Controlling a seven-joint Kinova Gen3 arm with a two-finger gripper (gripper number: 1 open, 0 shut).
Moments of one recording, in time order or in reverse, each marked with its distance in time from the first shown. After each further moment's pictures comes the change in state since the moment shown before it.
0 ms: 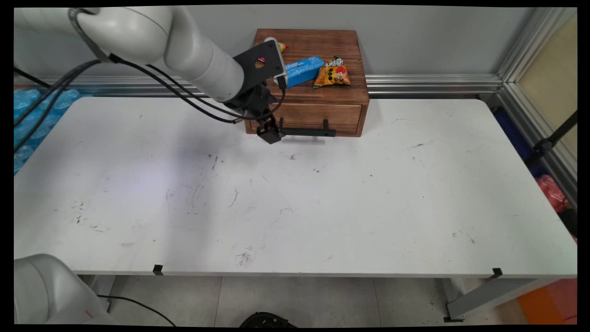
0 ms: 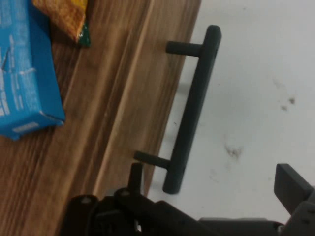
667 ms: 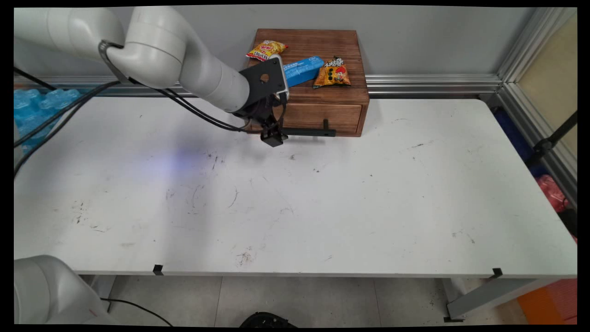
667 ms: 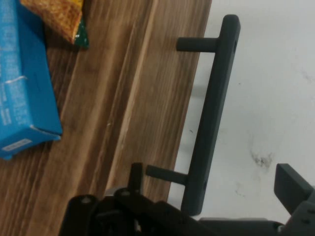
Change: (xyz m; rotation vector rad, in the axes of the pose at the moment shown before) arm -0.018 -0.003 0.046 0.034 0.033 0.068
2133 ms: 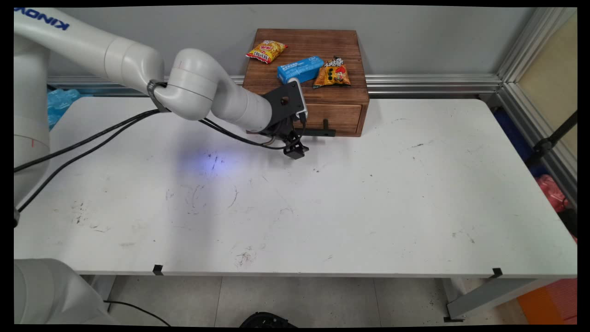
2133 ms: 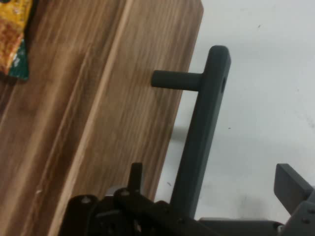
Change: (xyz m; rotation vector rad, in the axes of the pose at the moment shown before) arm 0.000 0.022 0.074 -0.008 0.079 -0.042
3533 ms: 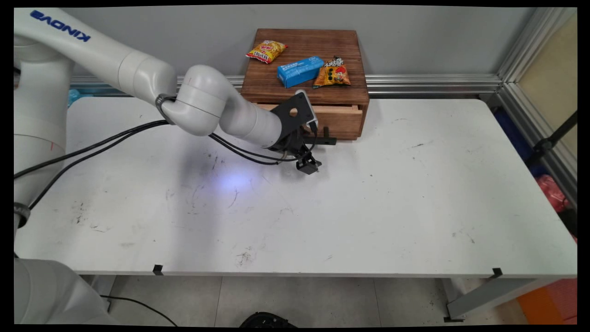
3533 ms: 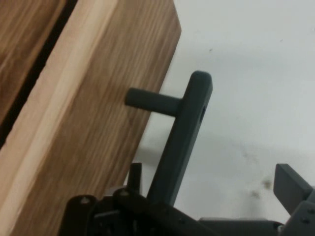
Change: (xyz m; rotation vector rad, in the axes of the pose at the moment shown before) arm 0.009 0.035 0.006 -0.065 0.025 -0.137
